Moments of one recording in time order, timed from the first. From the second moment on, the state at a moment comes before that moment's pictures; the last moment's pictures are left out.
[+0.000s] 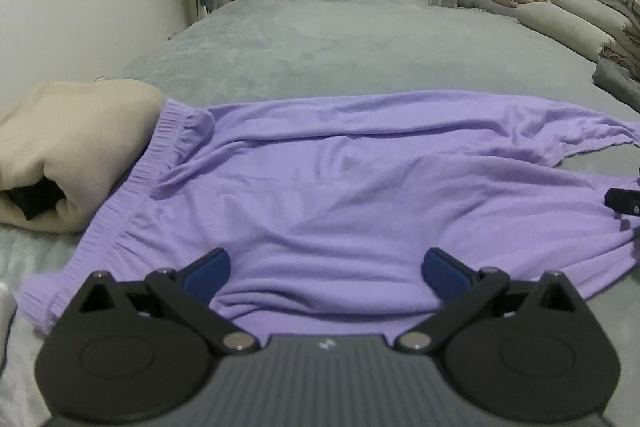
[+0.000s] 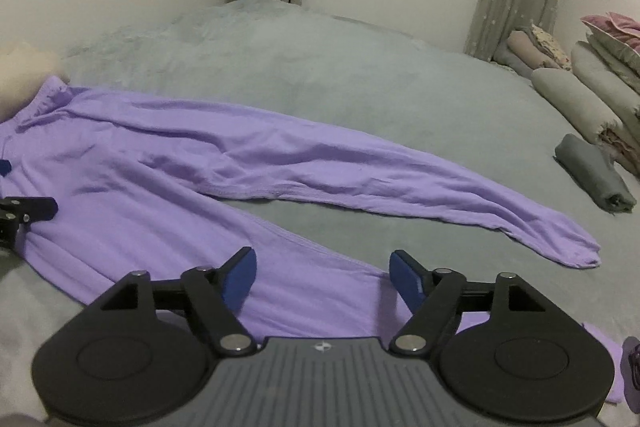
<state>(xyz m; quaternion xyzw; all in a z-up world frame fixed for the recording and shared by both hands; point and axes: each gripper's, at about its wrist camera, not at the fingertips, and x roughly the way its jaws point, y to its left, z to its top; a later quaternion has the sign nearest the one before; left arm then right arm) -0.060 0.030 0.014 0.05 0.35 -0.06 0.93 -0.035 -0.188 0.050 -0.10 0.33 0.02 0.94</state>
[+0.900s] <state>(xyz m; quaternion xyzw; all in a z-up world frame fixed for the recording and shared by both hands) -0.058 0.026 0.012 0.05 0.35 -0.05 0.93 -0.036 -0.176 0.045 -0.14 0.32 0.01 0.94</state>
